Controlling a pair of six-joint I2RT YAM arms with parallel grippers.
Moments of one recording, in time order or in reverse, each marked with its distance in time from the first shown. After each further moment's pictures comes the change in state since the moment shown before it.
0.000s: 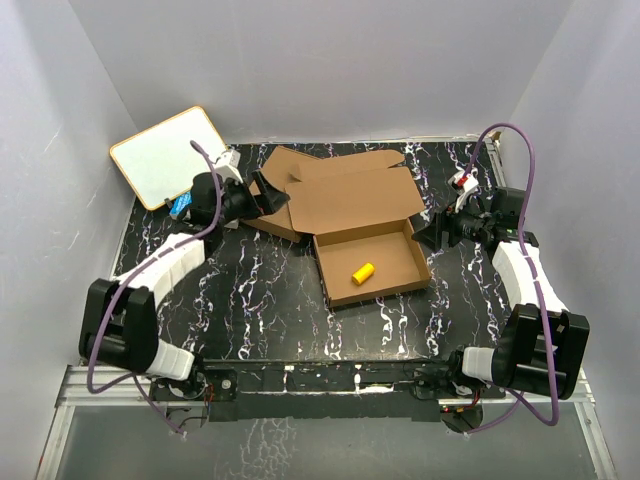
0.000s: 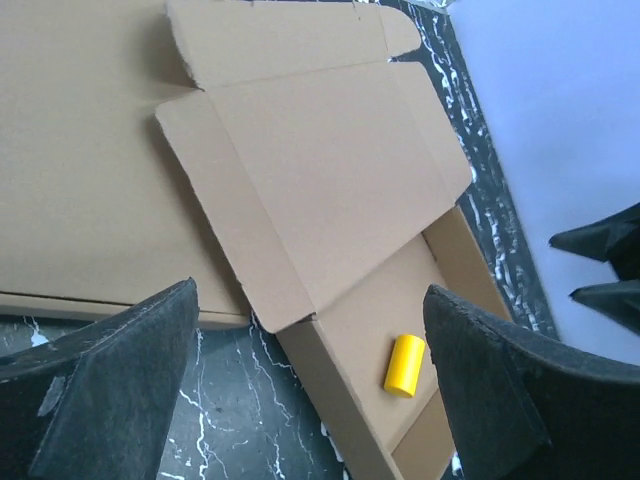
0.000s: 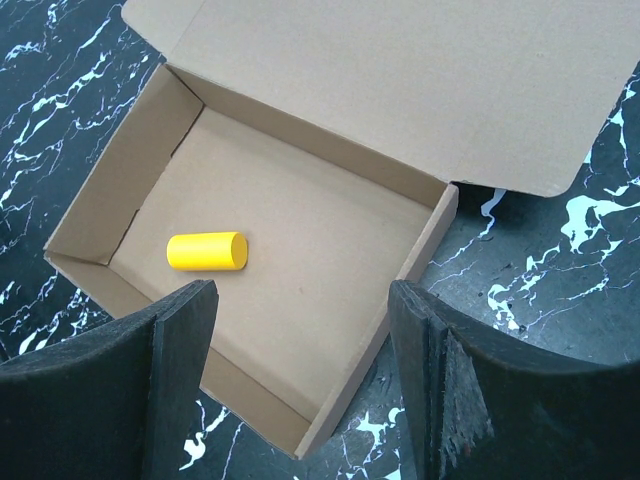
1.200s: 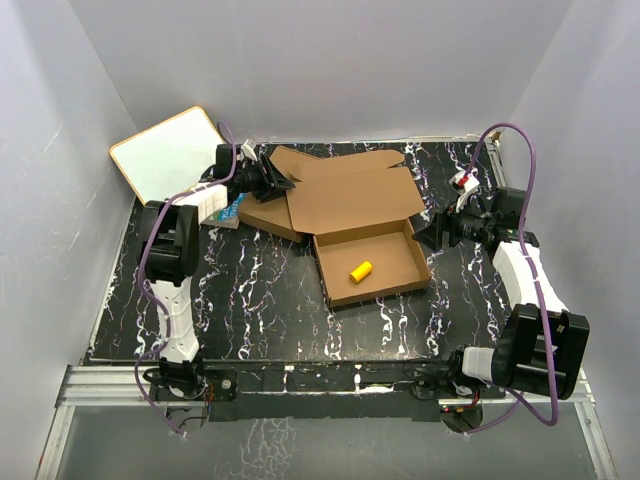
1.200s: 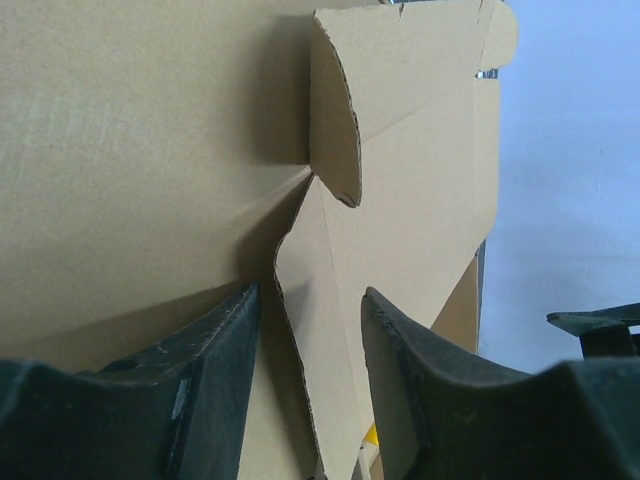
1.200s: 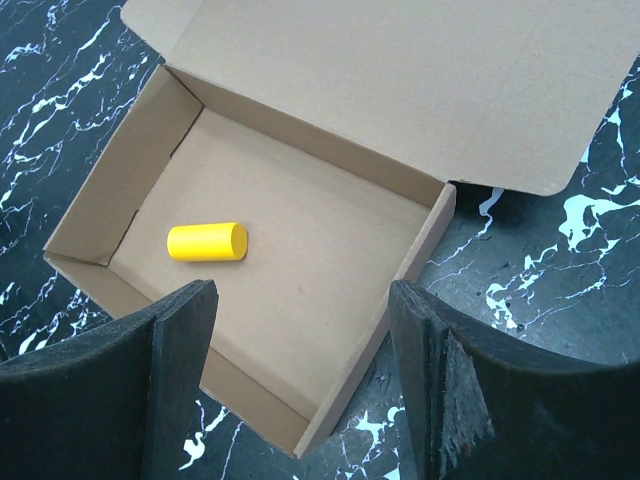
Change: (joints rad) left arm 0.123 0.713 0.584 -0.172 0.296 -0.198; right arm -0.005 0.000 0.000 0.000 -0.003 0.000
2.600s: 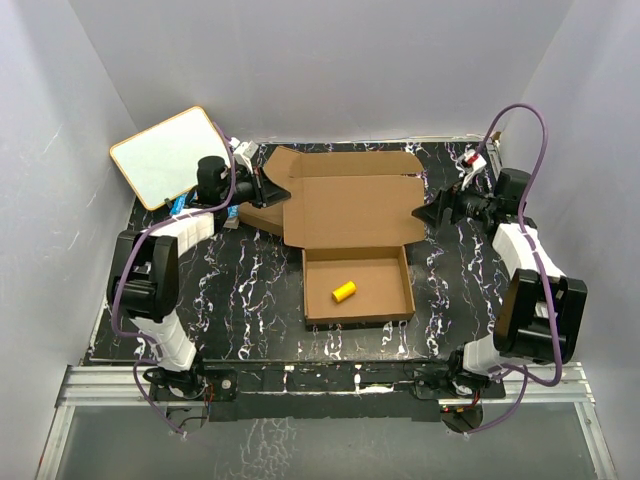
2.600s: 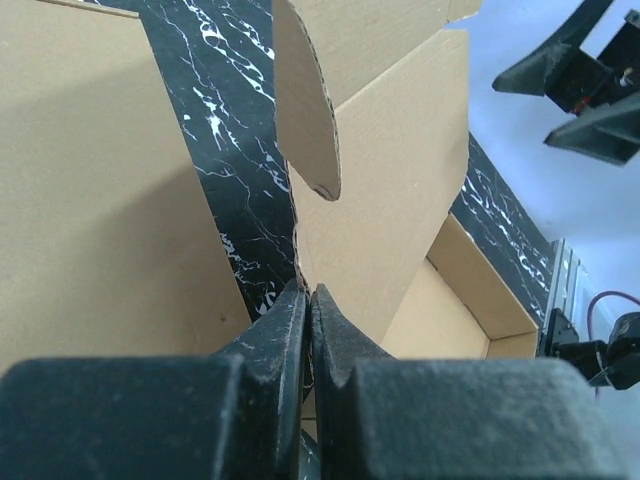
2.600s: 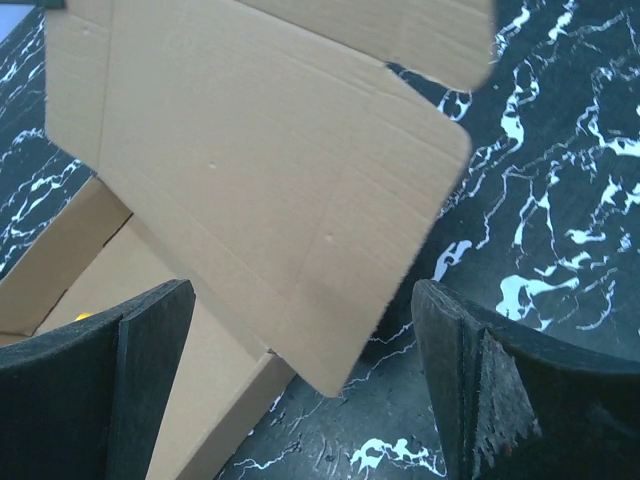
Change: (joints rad) left arm -0.008 -0.341 -0.378 0.361 0.206 0.305; right arm -0.007 0.158 0.085 0.275 -0.050 0.162
